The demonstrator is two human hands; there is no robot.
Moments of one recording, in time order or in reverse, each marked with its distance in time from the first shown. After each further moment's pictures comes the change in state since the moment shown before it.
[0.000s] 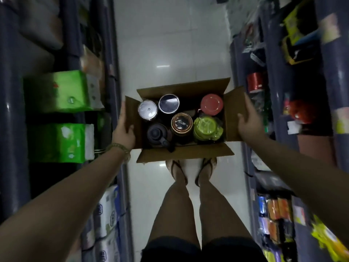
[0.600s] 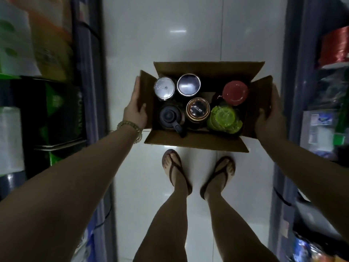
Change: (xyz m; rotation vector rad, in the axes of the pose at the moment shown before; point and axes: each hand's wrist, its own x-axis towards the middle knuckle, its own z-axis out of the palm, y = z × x) left_hand 0.165 -0.157 0.210 0.016 -0.016 -0.090; right_hand 0.148 0.197 0.164 0.018 -0.019 0.116
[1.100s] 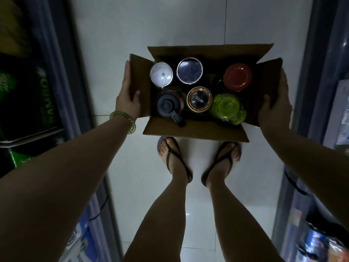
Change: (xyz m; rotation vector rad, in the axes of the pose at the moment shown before) left_hand 0.028 -0.072 0.064 0.026 -0.045 0.040; right_hand 0.022 0.090 0.053 -0.030 0.053 0.021
